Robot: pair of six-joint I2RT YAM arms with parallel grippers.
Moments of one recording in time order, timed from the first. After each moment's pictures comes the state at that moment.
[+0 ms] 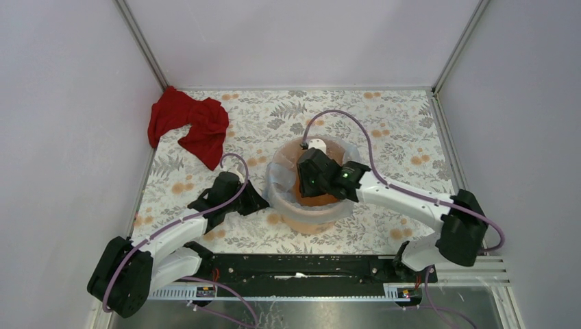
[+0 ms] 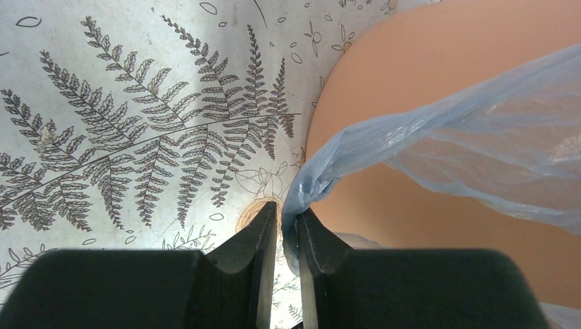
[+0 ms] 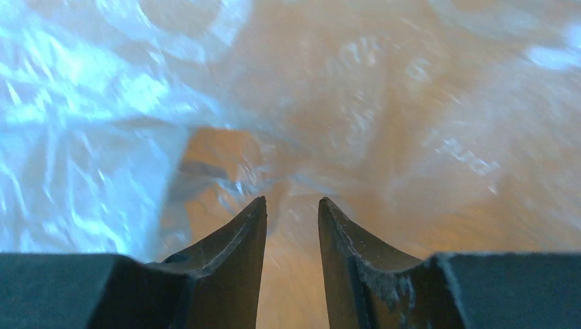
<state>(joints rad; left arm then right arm) -0.49 1.02 0.35 -0.06 0.24 -0.88 0.97 1.42 1.10 -0.59 0.23 0.64</state>
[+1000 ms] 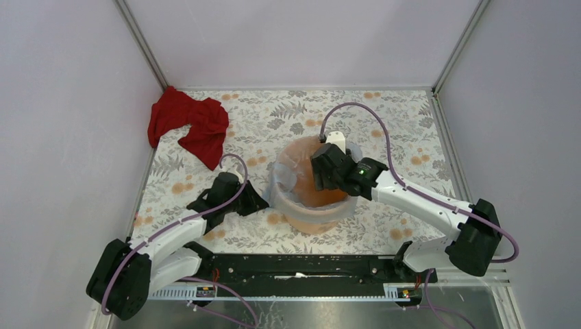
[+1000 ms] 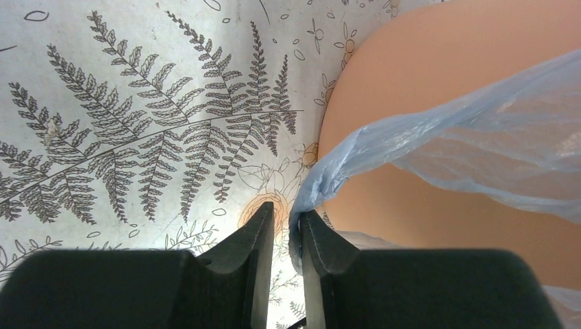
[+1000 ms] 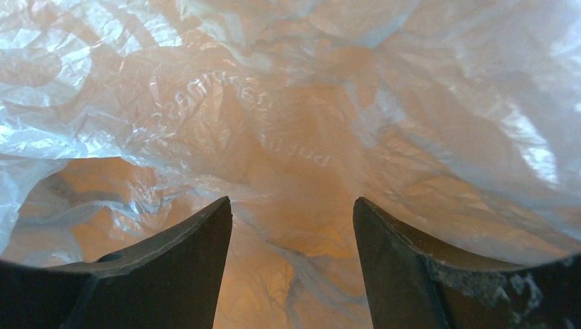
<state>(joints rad) -0.49 1.01 0.35 -0.08 0.24 -0.88 0.90 1.35 1.11 -0.70 0.43 0.54</state>
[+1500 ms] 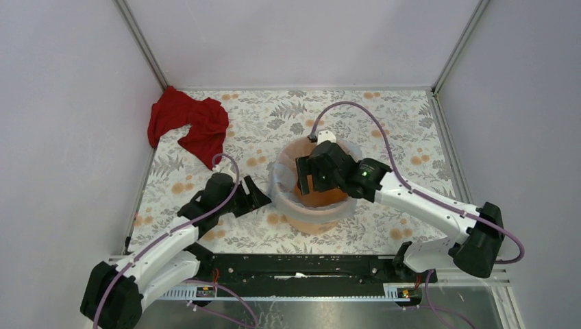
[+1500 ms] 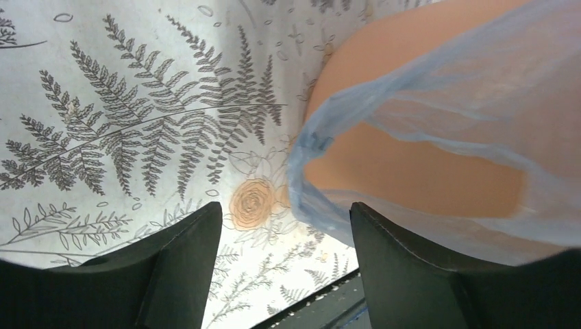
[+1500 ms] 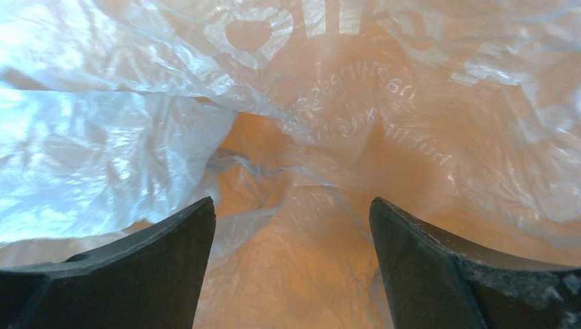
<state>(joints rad) -0.49 0.88 0.37 -0.20 0.21 -0.88 0.95 1.34 1.15 -0.64 0.21 0.56</state>
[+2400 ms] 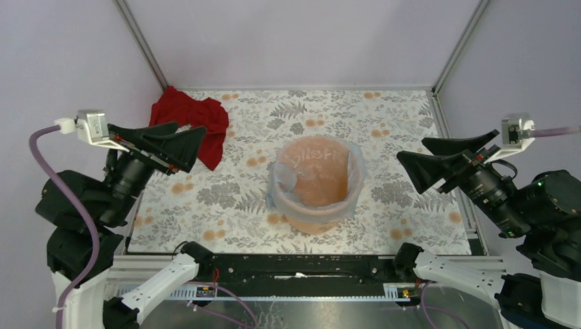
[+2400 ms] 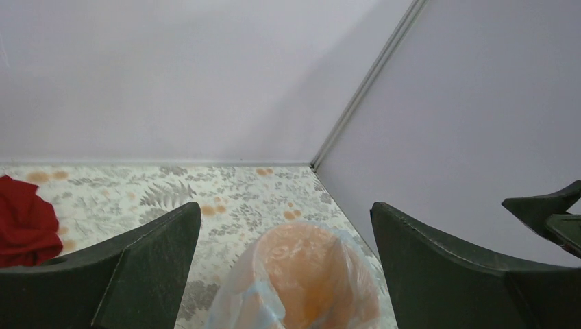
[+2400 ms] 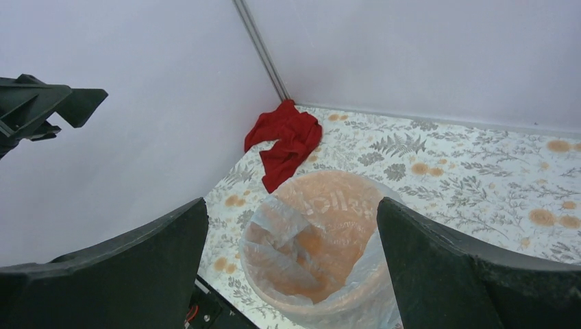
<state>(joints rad) -0.49 0.70 1.55 -0.66 -0.03 -0.48 0.95 0.71 1.62 -0.83 0.32 0.34</state>
